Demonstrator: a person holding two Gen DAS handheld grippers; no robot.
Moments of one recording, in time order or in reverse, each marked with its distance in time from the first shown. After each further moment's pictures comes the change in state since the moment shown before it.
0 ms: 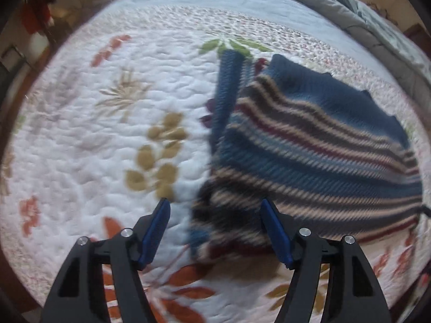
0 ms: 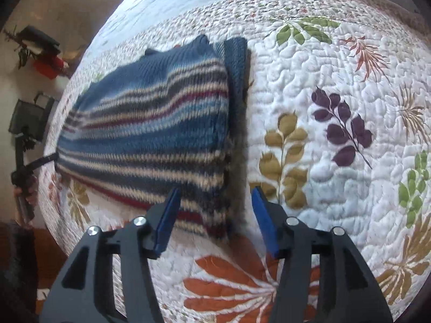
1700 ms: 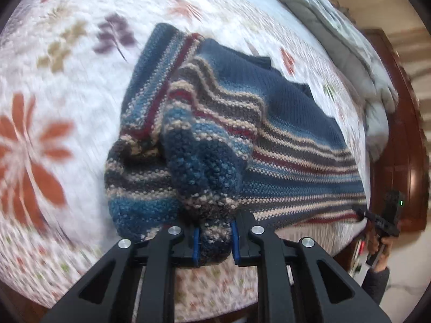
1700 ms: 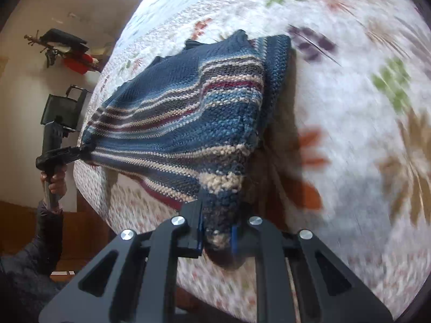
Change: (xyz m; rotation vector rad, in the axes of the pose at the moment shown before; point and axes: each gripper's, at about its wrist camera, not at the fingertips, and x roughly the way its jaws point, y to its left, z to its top) left arm -0.045 -0.067 -0.125 -0.006 0.185 -0.411; right arm -0.069 -0.032 -0.122 0.017 0.063 0.169
